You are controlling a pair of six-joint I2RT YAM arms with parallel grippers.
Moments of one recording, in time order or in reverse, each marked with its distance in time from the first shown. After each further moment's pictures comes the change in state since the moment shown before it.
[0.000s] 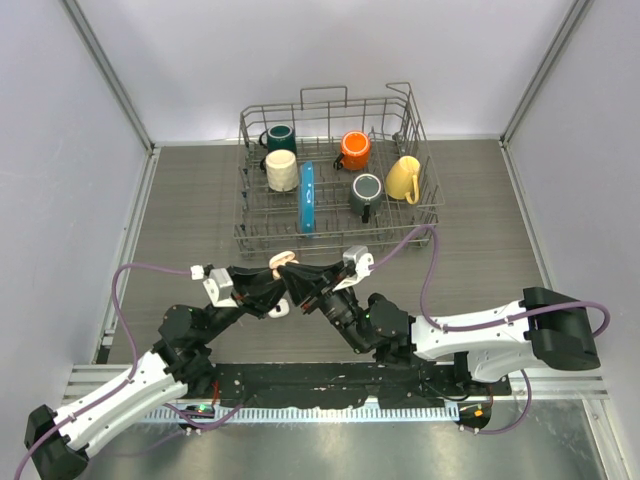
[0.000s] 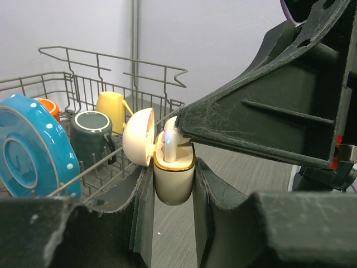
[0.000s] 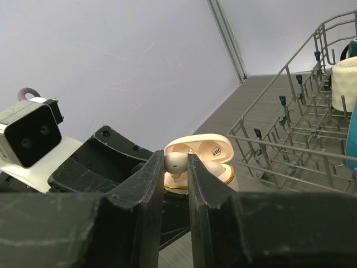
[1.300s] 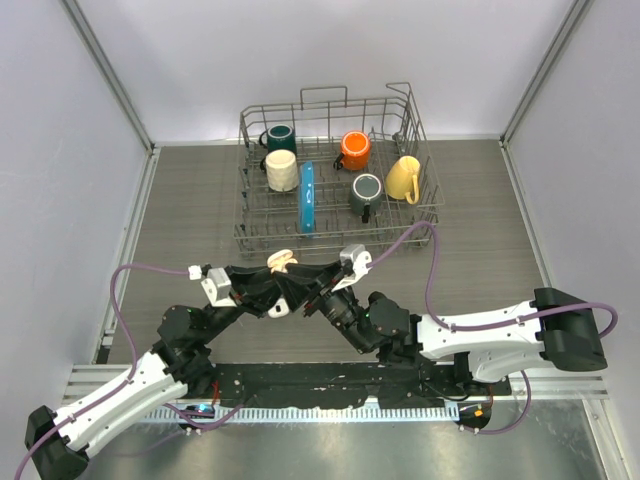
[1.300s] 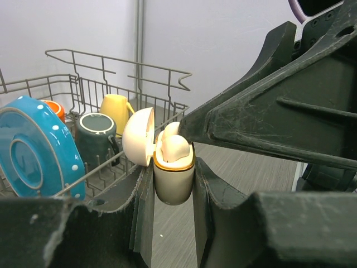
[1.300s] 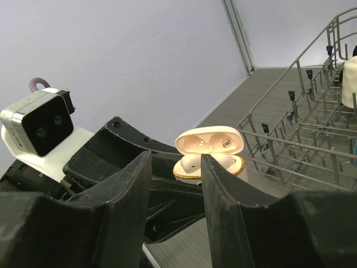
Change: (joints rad) left arm 0.000 -0.006 0.000 -0.003 -0.019 0.001; right arm -0.002 -0.048 0.028 -0.132 -0.031 0.025
